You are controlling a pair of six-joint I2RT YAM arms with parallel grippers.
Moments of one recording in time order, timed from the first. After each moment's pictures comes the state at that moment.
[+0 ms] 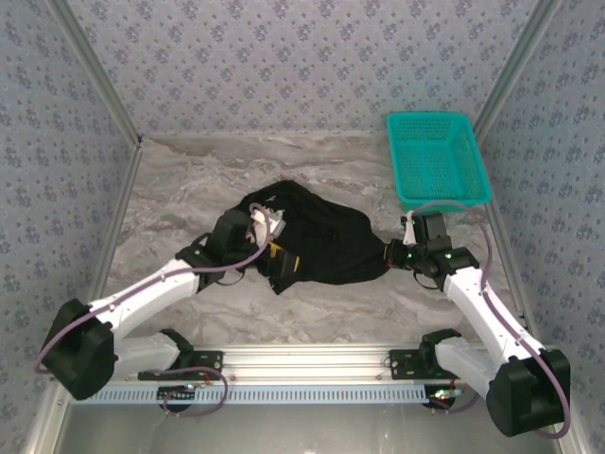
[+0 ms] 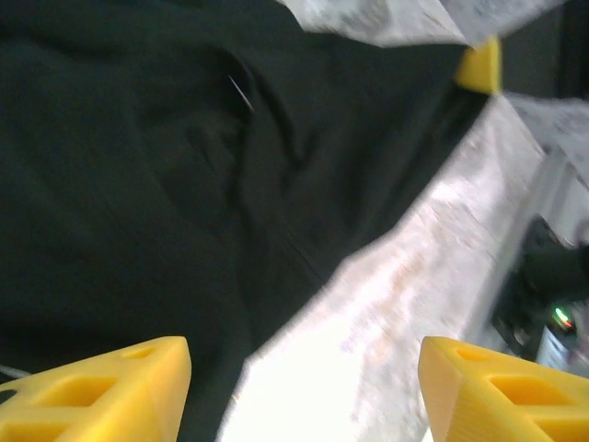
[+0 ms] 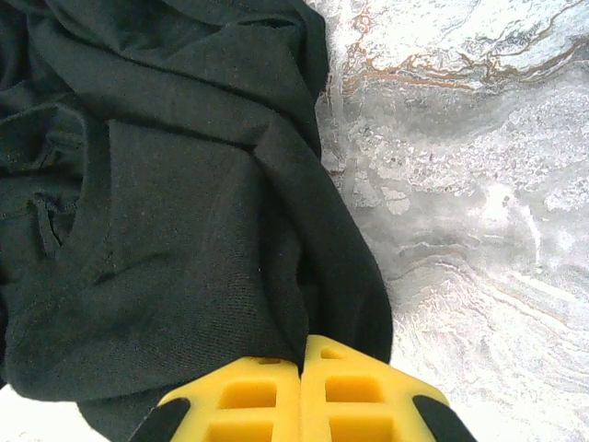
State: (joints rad) left arm -0.68 1.20 0.73 -0.19 0.41 -0.33; right arm 0.23 0.98 0.66 -0.61 -0.19 0.38
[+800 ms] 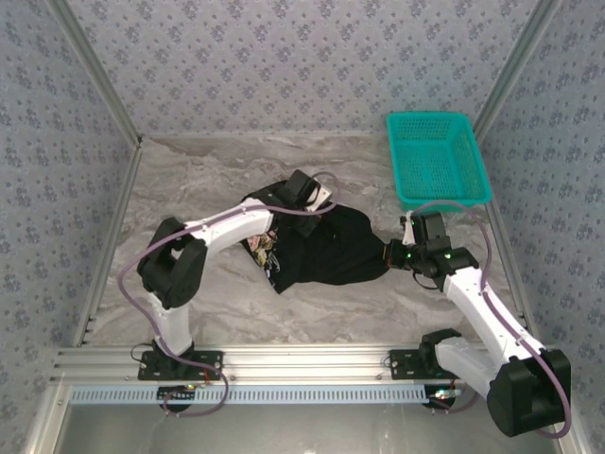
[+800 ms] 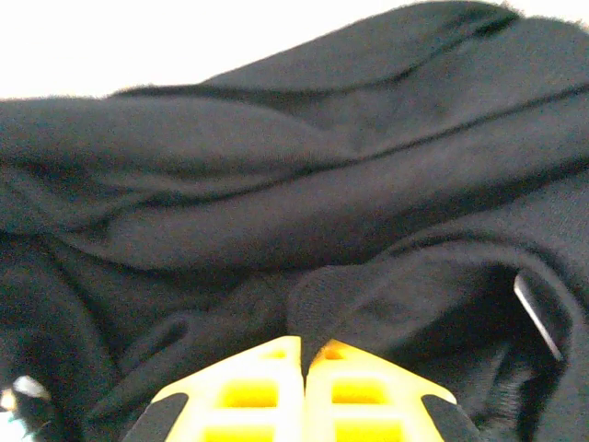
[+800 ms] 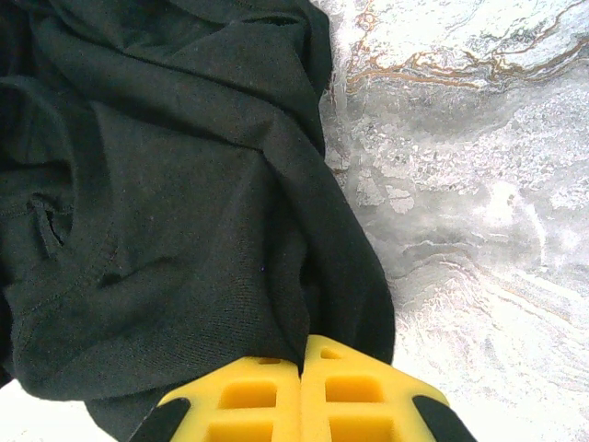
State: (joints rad) left arm -0.75 1.85 1.41 -0.47 0.01 -0.01; right arm 0.24 0.98 0.66 -0.61 -0.18 0.38
